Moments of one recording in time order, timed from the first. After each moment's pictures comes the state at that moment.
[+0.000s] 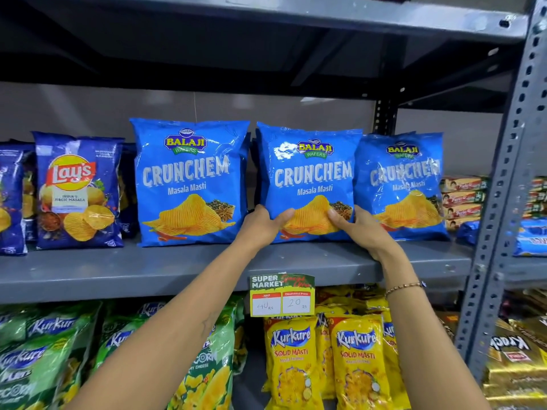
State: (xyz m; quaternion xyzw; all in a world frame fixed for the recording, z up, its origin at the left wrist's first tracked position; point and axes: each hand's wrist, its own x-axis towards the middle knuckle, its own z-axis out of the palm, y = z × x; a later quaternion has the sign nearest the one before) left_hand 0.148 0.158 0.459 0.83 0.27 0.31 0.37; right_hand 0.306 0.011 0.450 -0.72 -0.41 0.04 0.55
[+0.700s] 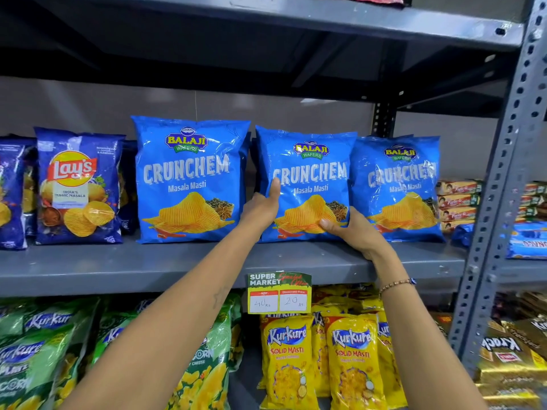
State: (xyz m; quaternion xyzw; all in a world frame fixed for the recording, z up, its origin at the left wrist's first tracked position) left_hand 0.157 0.153 0.487 0.81 0.35 0.29 0.37; right_hand 0.311 0.017 0.444 -0.74 -0.42 0.04 0.53
